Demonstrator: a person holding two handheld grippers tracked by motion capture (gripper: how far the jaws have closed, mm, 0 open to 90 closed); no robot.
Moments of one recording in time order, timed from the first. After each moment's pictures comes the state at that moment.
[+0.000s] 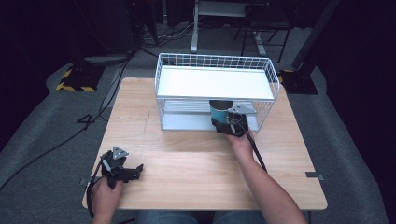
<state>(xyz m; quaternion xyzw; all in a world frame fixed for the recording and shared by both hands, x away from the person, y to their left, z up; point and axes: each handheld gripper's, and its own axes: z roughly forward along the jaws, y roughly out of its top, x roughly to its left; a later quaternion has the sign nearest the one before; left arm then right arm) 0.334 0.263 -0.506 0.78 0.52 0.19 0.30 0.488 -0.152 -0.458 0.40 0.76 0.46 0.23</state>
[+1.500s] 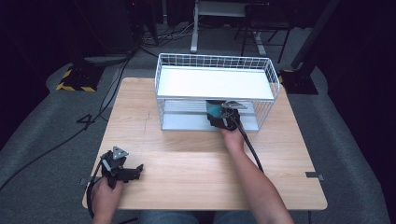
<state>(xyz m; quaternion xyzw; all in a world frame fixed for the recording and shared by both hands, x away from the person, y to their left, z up) 0.334 0.263 -0.506 0.78 0.52 0.19 0.30 0.530 -0.136 -0.487 0.43 0.75 0.46 0.23</state>
